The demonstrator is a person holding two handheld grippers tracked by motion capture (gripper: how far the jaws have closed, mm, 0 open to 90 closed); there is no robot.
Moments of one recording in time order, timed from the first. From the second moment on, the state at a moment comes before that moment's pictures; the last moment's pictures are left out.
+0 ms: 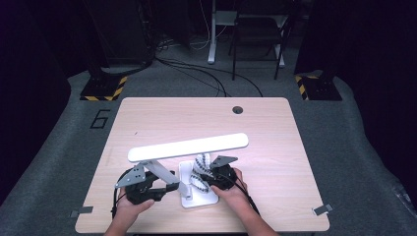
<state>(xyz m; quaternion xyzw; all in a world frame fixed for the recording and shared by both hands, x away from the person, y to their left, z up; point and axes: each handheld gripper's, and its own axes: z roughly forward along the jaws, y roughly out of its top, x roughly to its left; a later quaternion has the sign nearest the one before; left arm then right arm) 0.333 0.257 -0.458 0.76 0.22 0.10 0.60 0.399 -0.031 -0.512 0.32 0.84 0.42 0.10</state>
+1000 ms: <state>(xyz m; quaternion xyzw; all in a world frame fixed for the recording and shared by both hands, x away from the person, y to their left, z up) 0.332 0.255 -0.458 0.76 0.22 0.10 0.60 0.347 -0.063 -0.512 0.29 0.86 0.42 0.08</state>
